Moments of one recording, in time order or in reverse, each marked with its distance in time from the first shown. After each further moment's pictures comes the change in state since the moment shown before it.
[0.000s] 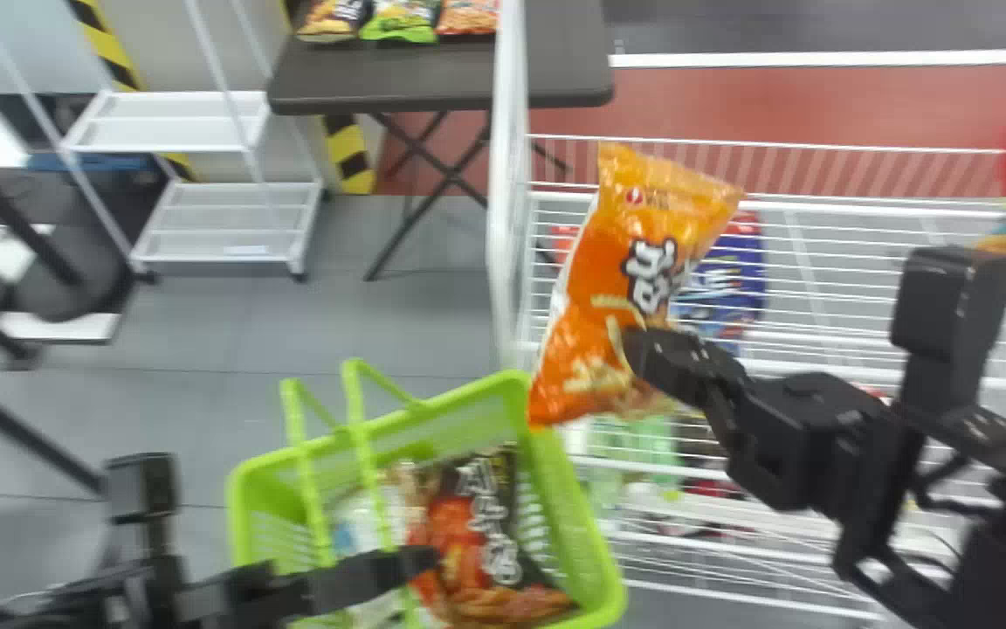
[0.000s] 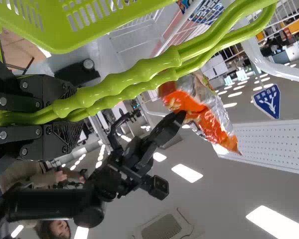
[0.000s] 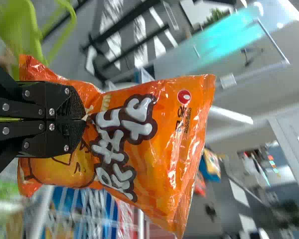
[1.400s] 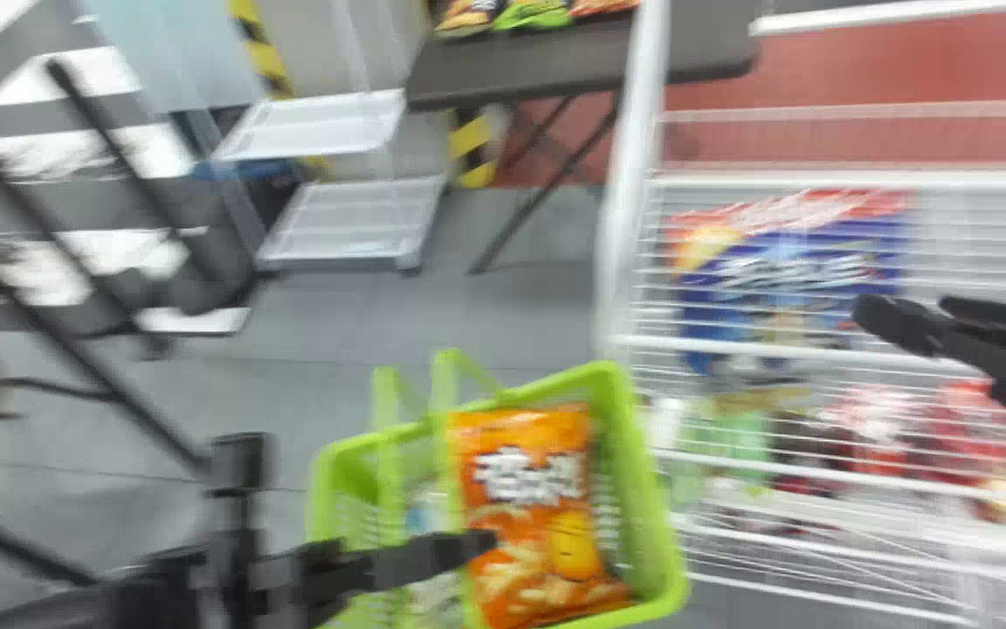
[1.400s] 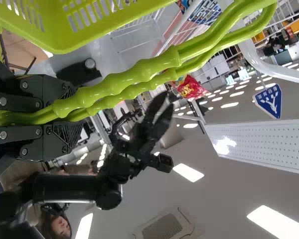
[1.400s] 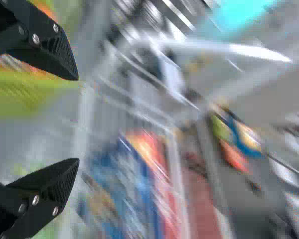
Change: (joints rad) left arm -0.006 0.040 -0.001 0.016 0.033 0.000 0.000; right arm -0.195 0.000 -0.326 0.210 0.053 -0.064 -0.069
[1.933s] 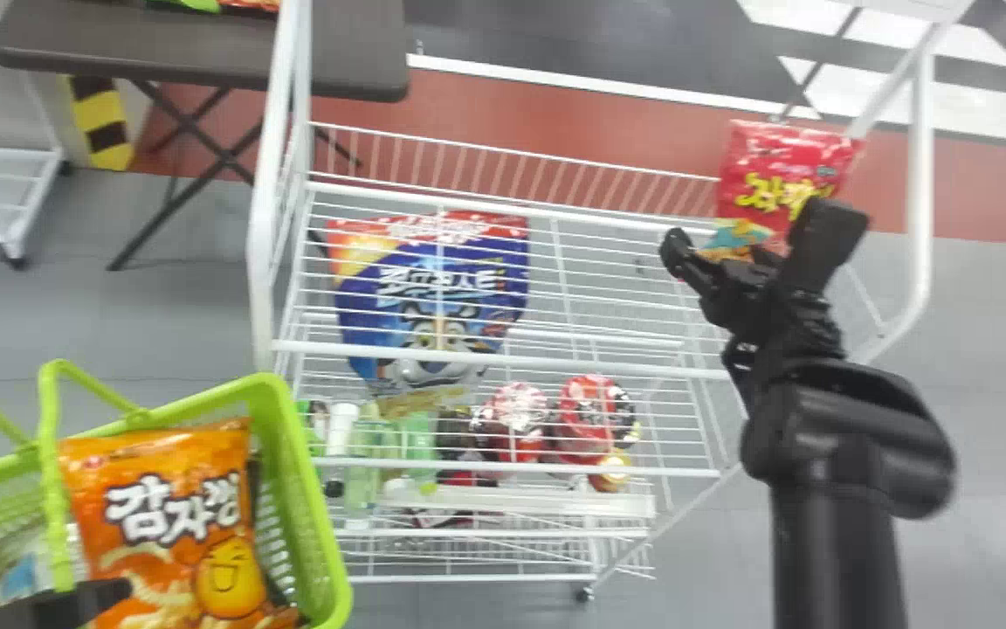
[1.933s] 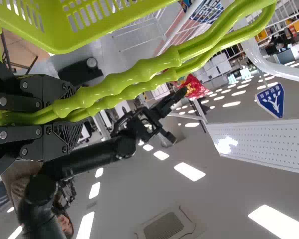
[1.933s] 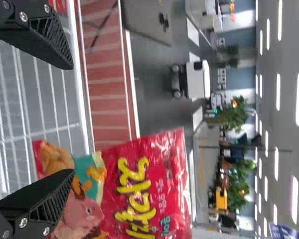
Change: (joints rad) left arm 0.003 0.002 -0.007 0.000 0.000 -0.001 0.000; right arm -0.334 -0.003 -0.139 0.734 0.350 -0.598 -0.095
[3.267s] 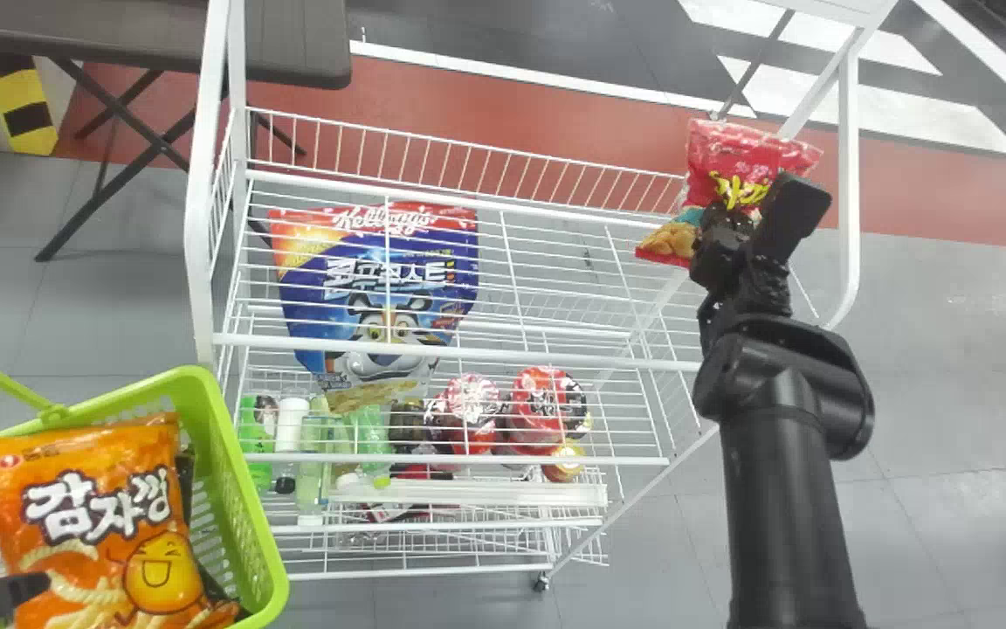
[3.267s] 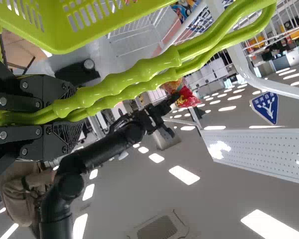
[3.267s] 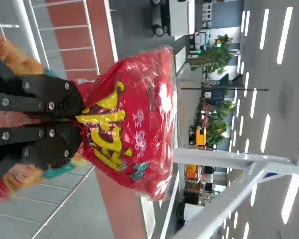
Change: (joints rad) left arm -0.035 0.019 0.008 0.070 0.009 0.000 0.000; right arm -0.071 -0.052 -0.020 0.127 -0.045 -0.130 -0.144
